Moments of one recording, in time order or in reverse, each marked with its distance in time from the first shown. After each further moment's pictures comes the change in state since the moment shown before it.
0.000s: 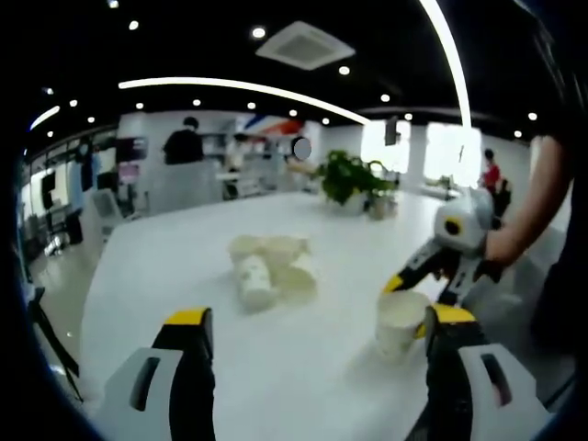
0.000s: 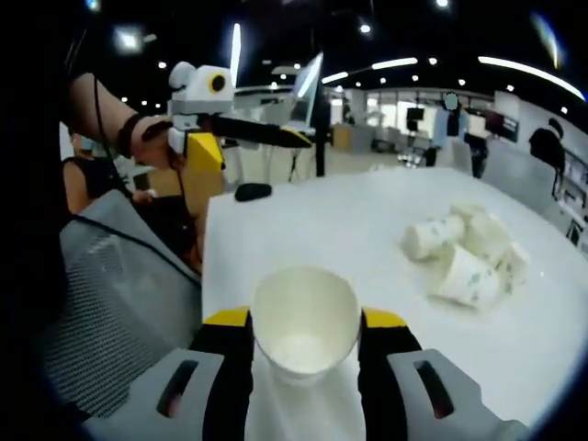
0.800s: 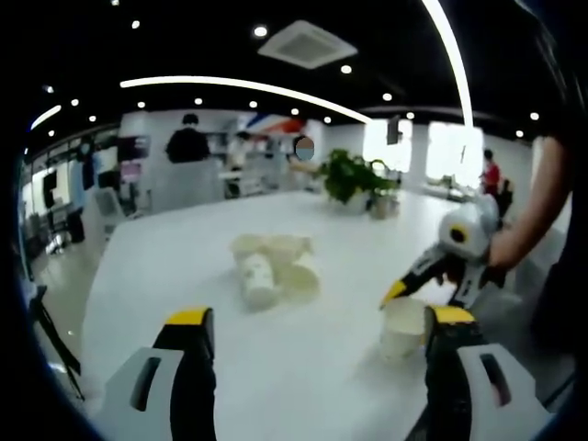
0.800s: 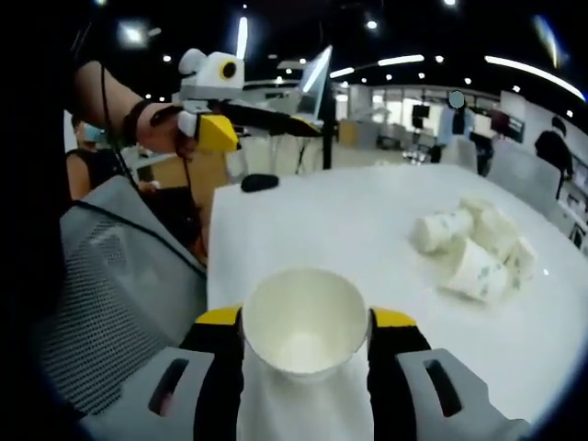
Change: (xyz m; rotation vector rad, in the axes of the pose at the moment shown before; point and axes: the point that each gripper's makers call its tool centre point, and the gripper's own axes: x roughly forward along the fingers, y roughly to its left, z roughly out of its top) left arm -0.003 0.004 0.000 -0.004 0.003 0.012; right arm 0.004 0.010 -0.010 -0.017 0.025 0.018
